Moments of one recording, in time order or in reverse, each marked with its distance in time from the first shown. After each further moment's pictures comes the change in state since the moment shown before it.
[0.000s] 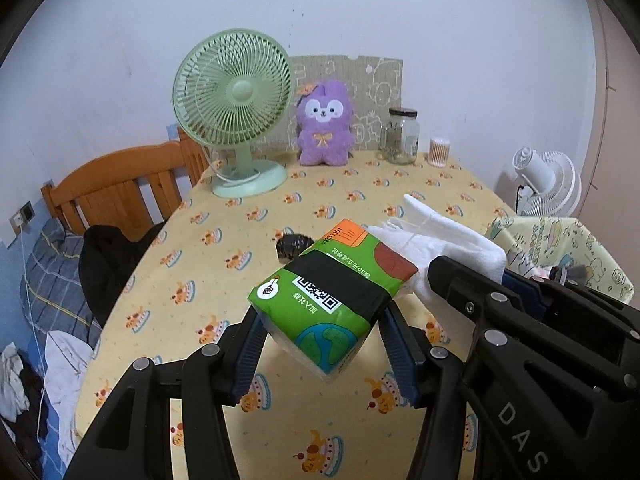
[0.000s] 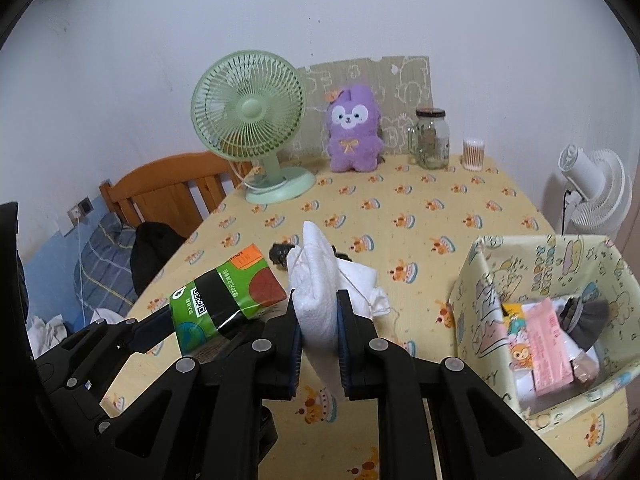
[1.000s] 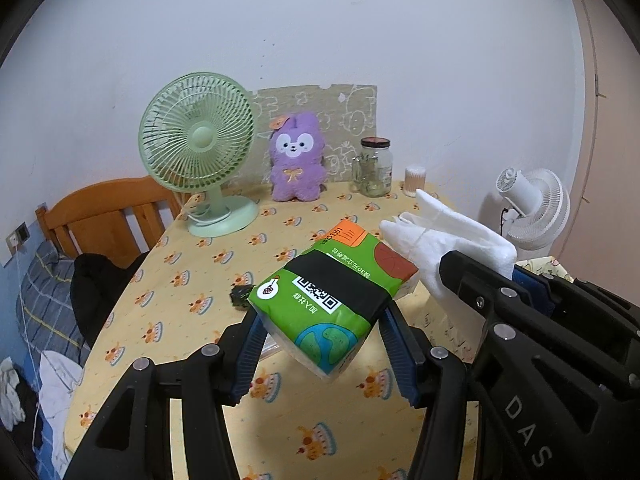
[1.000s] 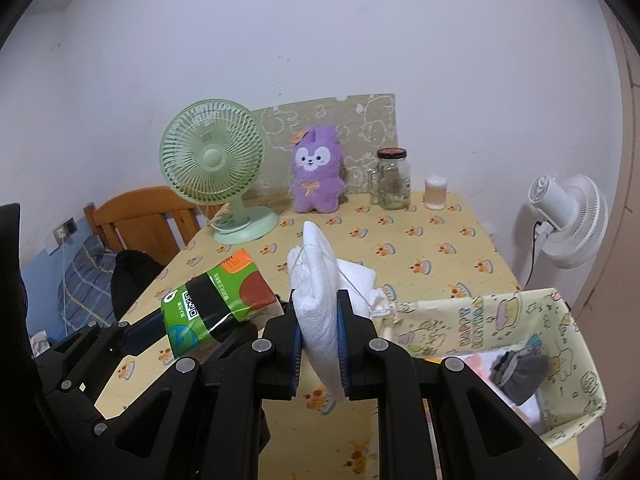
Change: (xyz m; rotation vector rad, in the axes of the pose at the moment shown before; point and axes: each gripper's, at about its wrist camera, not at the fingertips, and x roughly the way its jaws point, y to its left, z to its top) left arm -0.005 -0.063 0.038 0.015 -0.071 -0.015; right arm -0.031 -0.057 0.034 -0.008 -0.096 -0.068
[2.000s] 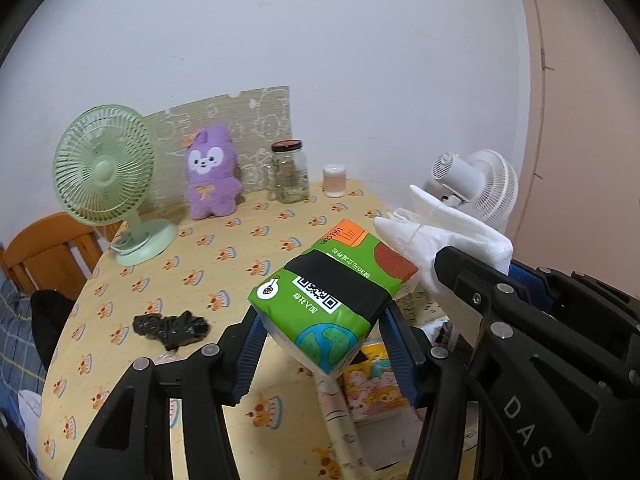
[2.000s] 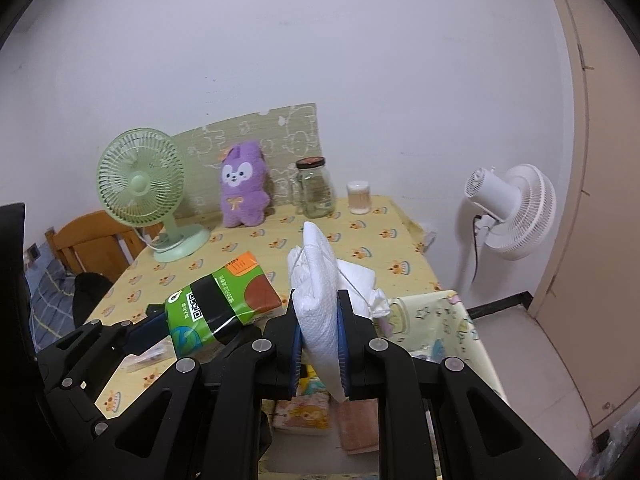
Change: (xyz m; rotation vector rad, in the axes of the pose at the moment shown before) left arm 0.020 -0.096 0.013 0.121 -0.002 -0.154; right arm -0.024 -0.094 -0.003 0.075 -0.033 -0.146
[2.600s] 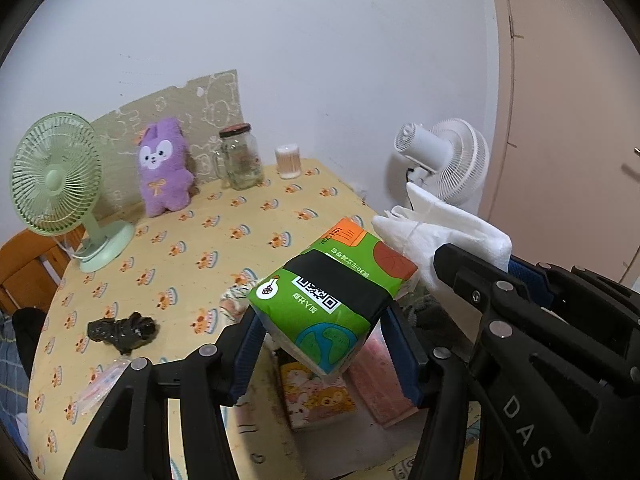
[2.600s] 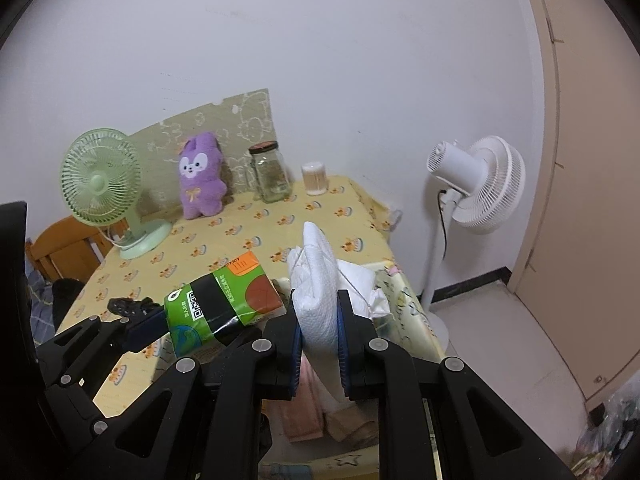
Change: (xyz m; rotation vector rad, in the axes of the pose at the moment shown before) left arm 0.030 -0.043 -0.004 0.085 0.071 -0.080; right arm 0.010 -0.048 -0.015 0.069 0.050 -0.087
